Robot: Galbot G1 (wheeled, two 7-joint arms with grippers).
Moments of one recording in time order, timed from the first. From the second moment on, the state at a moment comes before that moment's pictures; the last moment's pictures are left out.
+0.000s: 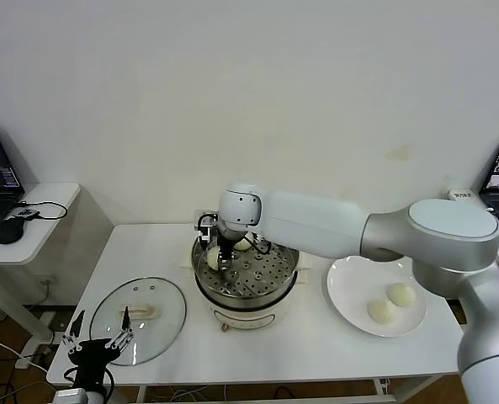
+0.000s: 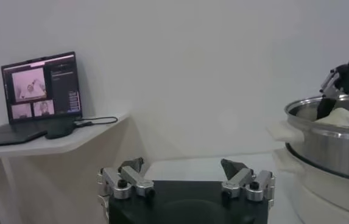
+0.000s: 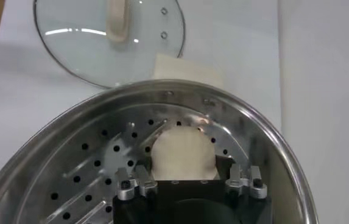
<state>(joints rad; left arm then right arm) 1.77 -1.29 -0.64 -2.17 -0.16 0.04 -0.27 0.42 1.37 -1.22 1.19 0.51 -0.71 -0.75</state>
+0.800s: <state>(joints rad) 1.81 -1.28 -0.63 -2.21 -0.15 0.05 -0.27 0.55 0.70 -1.22 1.60 0.20 -0.45 -1.11</state>
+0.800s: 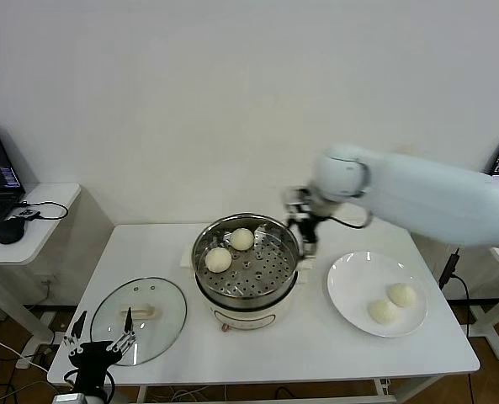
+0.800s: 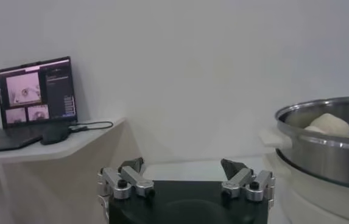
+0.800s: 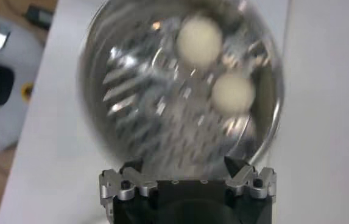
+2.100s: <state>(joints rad) 1.83 -1.30 -0.65 -2.18 -0.14 0.05 -0.27 -0.20 0.52 -0.67 1.42 -0.24 -0.28 -1.06</state>
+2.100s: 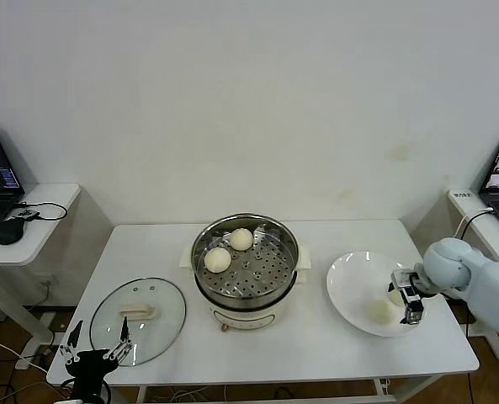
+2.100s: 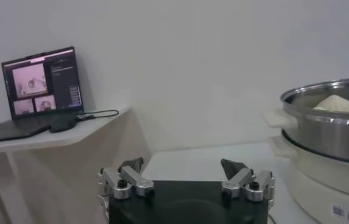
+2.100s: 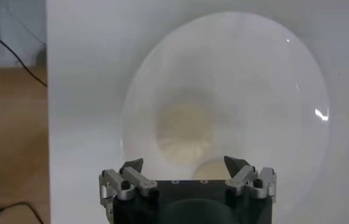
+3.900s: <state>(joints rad) 1.81 -1.30 -0.64 -2.20 -0.15 0.05 -0.27 0.40 0.70 -0.94 1.45 0.10 -0.37 -1.07</state>
